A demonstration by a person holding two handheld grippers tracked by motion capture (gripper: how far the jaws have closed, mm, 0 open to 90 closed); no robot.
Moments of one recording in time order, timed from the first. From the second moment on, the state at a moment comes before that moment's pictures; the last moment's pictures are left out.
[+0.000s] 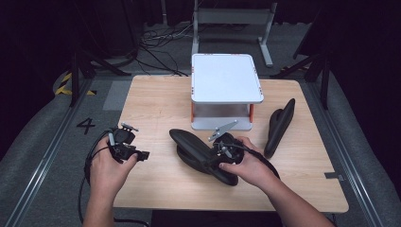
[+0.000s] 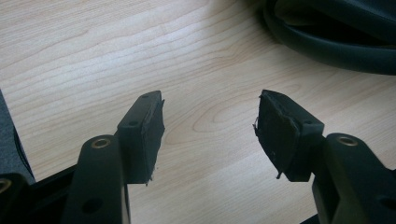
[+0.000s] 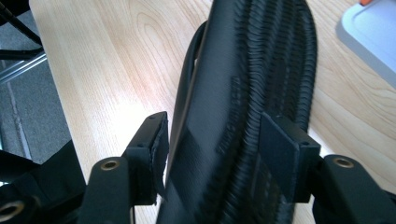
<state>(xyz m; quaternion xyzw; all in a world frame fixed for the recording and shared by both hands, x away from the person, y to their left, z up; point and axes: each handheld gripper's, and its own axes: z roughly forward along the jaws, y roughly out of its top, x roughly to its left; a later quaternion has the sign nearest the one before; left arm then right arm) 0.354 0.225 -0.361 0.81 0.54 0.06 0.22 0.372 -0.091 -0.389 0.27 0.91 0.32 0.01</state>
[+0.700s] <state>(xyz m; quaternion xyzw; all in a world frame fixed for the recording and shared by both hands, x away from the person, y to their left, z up) 0.356 0.225 -0.363 0.82 0.53 0.06 0.22 0.372 -0.085 -0.397 0.26 0.91 0.32 0.02</state>
